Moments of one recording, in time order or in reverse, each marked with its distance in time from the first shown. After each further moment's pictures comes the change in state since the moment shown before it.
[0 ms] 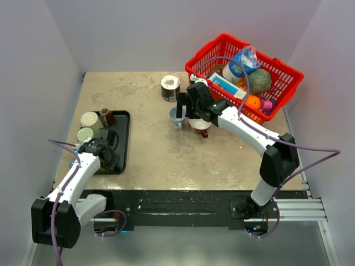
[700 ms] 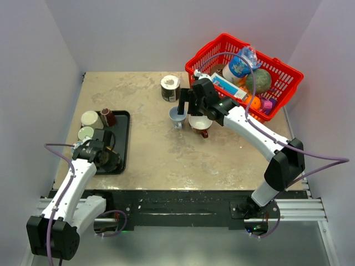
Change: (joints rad) left arm -0.008 -0.121 0.038 -0.074 0.096 0.009; right arm -0.010 -0.058 0.022 -0.027 -0.016 0.002
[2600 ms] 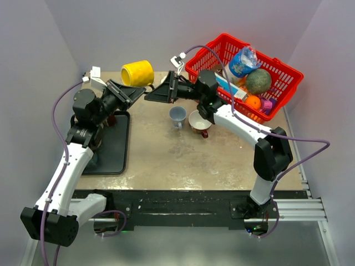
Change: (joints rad) left arm -0.051 0.141 0.383 0.952 0.597 0.068; right arm -0.018 0.144 -0.004 1.039 -1.035 0.537
